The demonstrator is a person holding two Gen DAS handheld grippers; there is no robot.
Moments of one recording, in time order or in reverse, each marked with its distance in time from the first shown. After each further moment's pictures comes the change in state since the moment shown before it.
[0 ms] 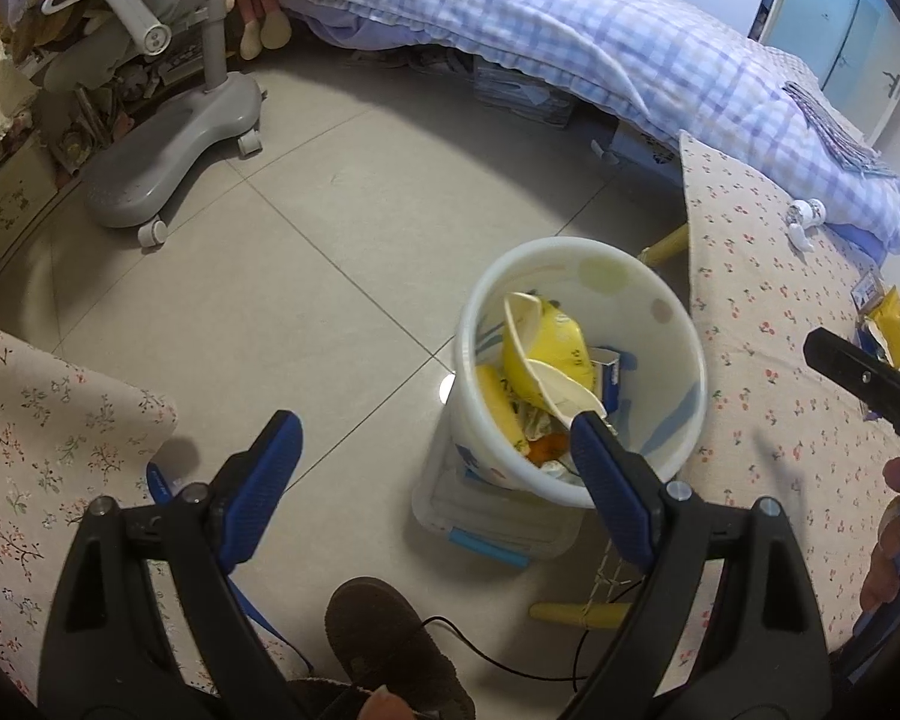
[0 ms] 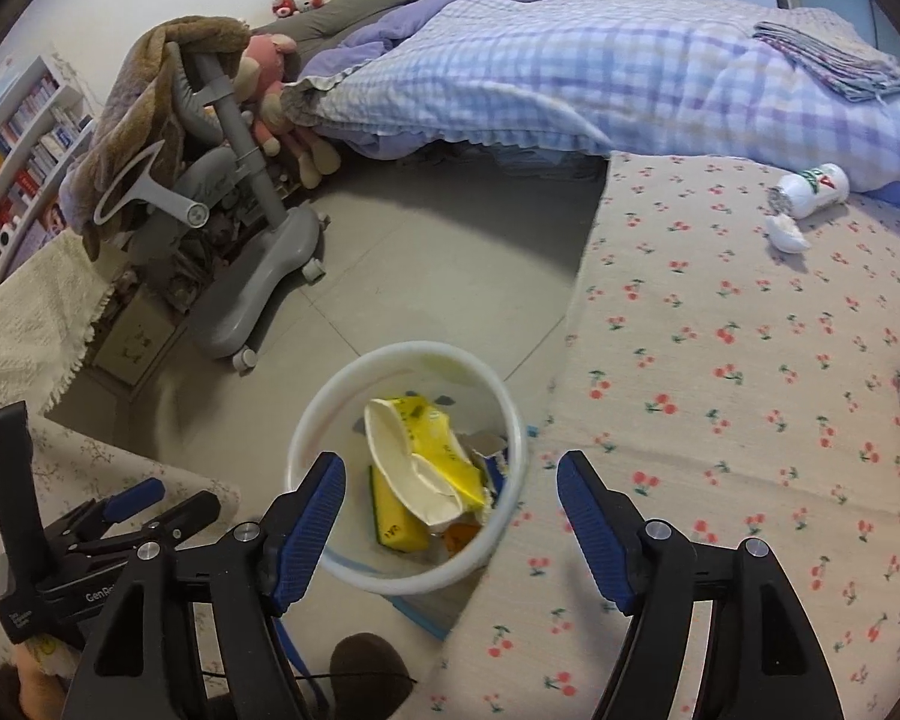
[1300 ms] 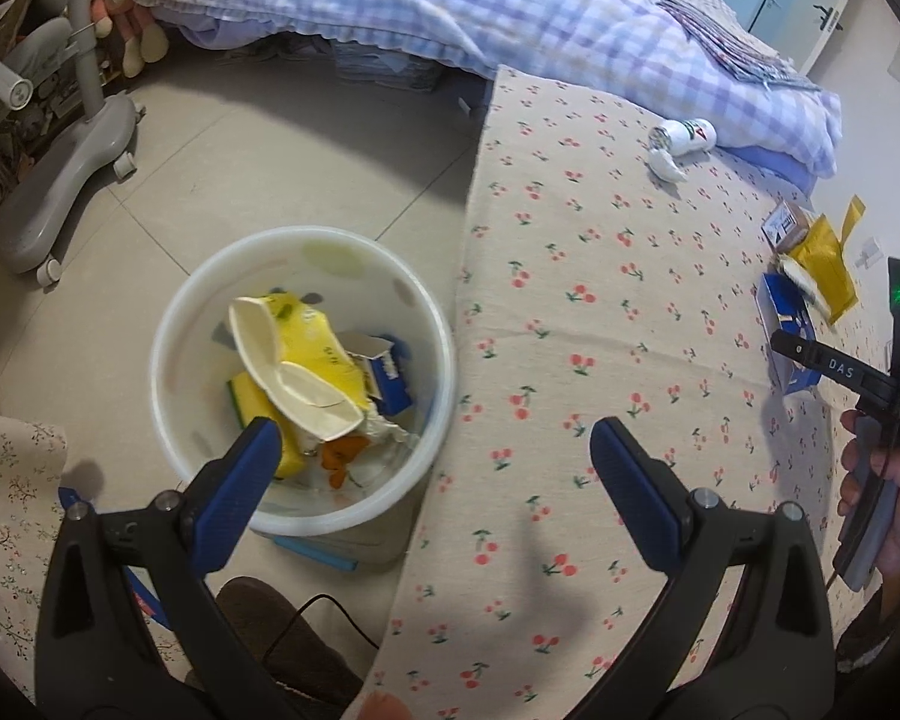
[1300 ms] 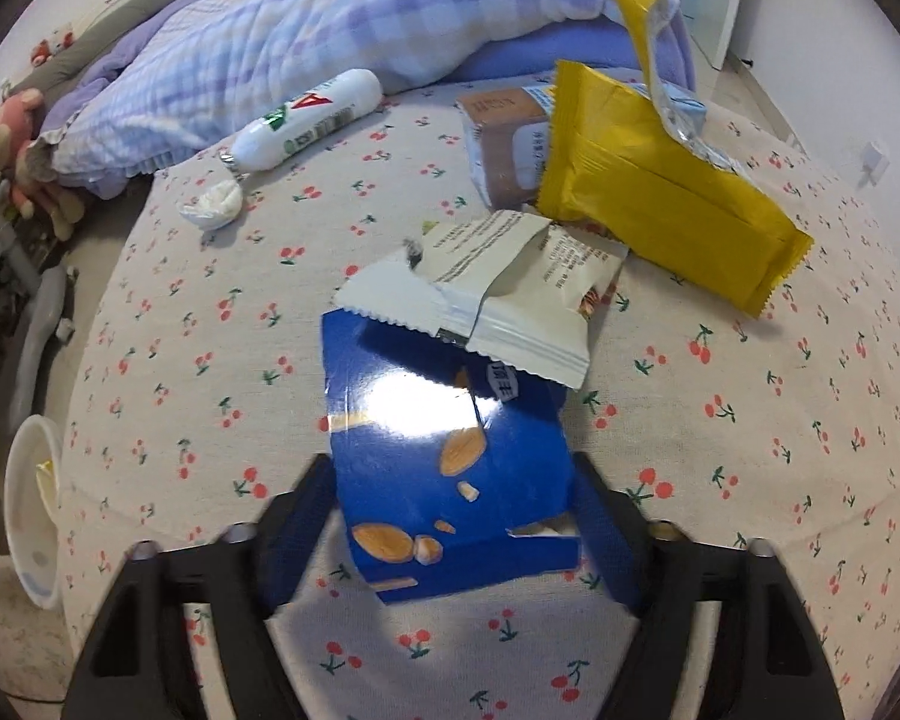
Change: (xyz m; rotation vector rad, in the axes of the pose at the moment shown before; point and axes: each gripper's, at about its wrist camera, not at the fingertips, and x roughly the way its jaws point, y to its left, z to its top) left arm 0.014 -0.152 0.005 0.134 0.076 -0.125; right arm -0.047 -0.263 -0.007 0.259 0.082 -0.442
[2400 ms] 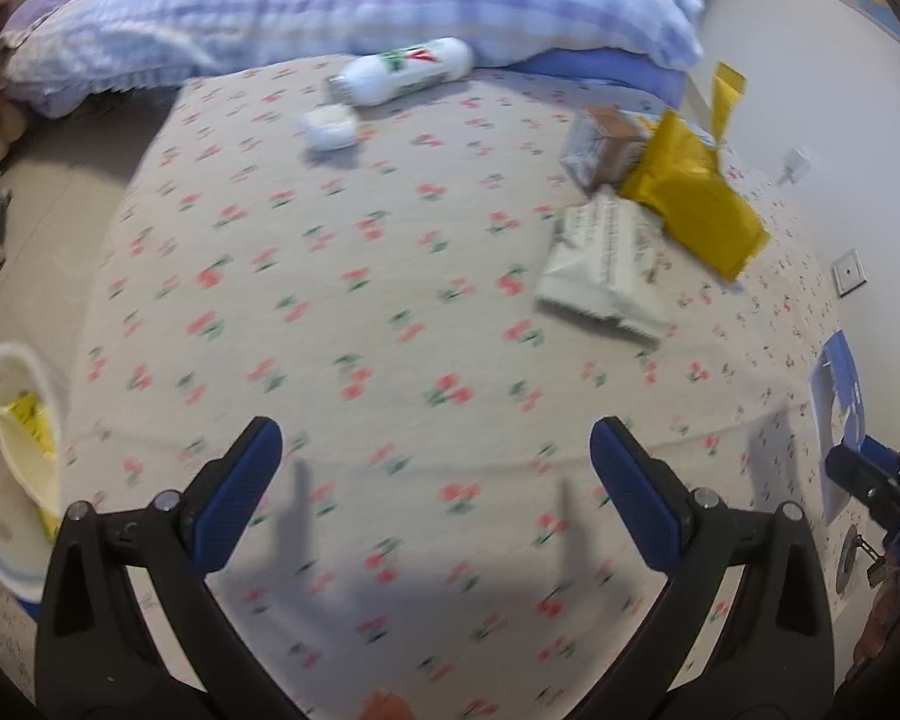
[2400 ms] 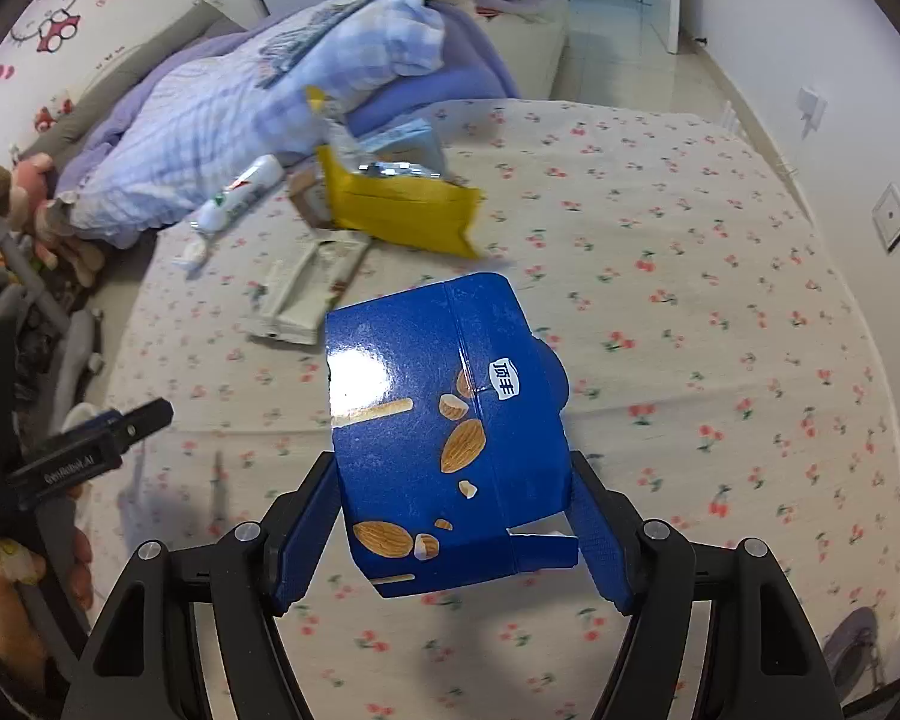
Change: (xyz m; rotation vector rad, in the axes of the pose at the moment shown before) left arm 0.056 -0.210 0.021 0.216 0.018 -0.158; right arm -0.102 -0.147 -0.061 0.094 -0.051 0.043
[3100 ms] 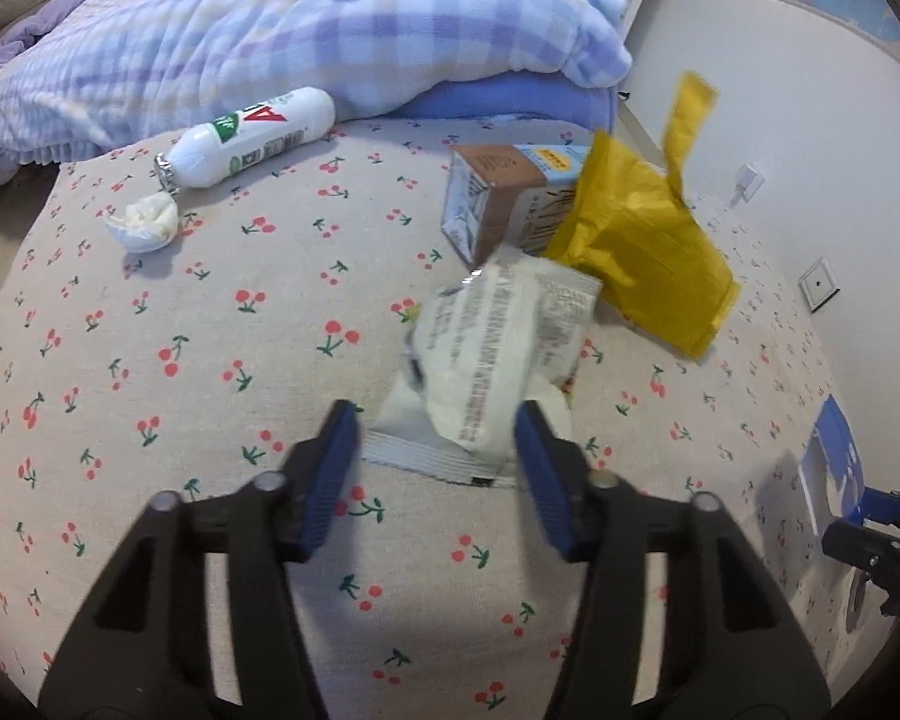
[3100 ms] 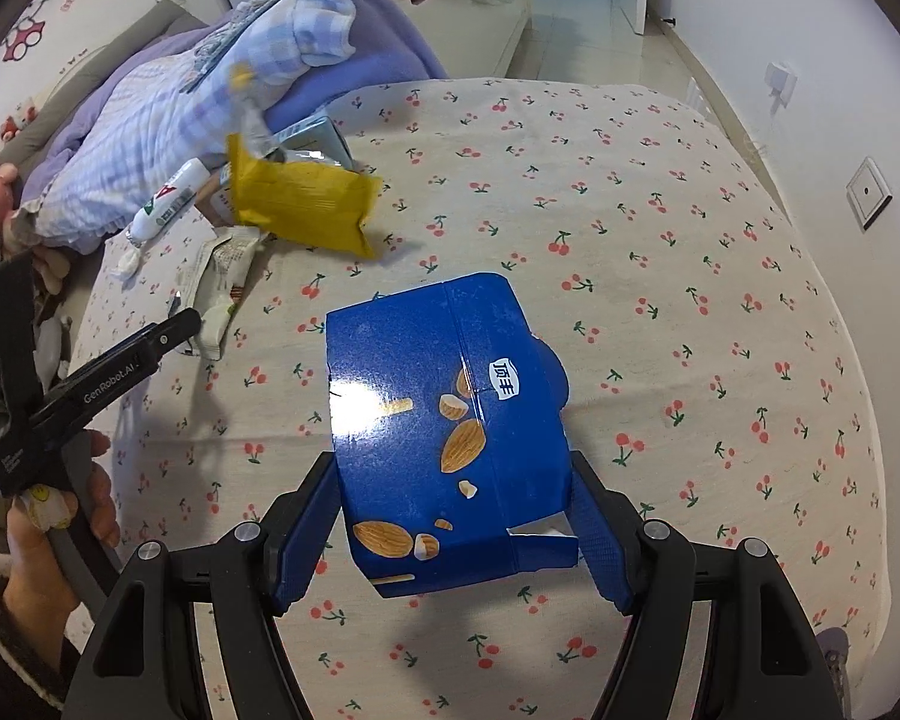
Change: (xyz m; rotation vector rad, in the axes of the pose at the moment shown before) left arm 0.049 -0.050 0.028 0.074 -0.145 -0.104; right arm 0.012 -0.047 0.004 0.042 0.039 -0.045
